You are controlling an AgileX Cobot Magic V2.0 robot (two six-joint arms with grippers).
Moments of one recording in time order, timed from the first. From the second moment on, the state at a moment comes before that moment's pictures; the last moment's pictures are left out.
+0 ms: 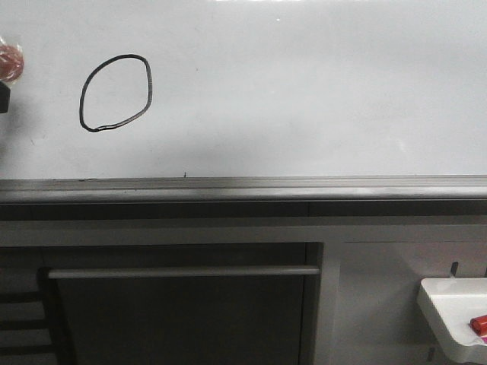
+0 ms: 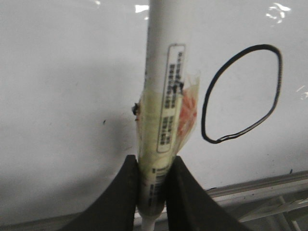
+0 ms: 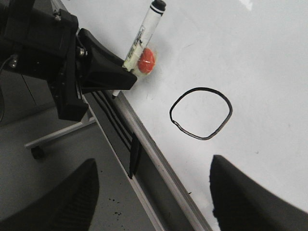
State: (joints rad) left arm -0.34 1.08 -0.52 0.36 0.04 -0.57; right arm 0.89 1.33 -1.22 0.06 0.49 -0.25
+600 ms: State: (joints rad) left arm -0.33 1.22 -0.53 0.29 0.00 -0.57; right arm 0.89 1.33 -1.22 0.06 0.50 -0.25
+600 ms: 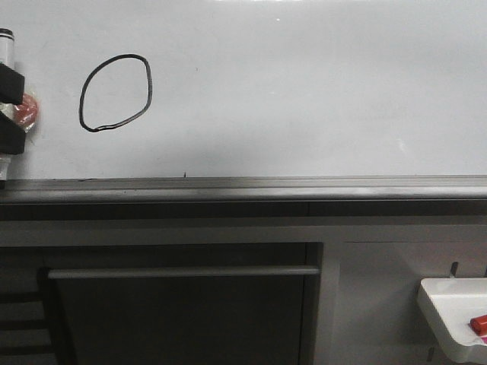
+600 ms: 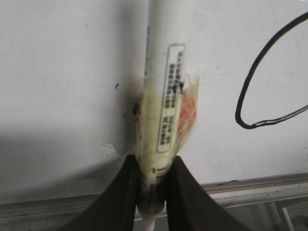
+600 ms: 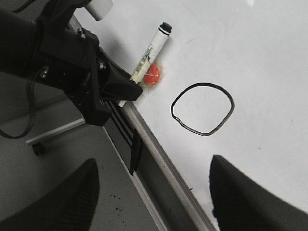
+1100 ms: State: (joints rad) left arm -0.33 1.30 -0.58 0.28 -0.06 -0.57; right arm 0.89 1.33 -1.22 0.06 0.51 -0.25
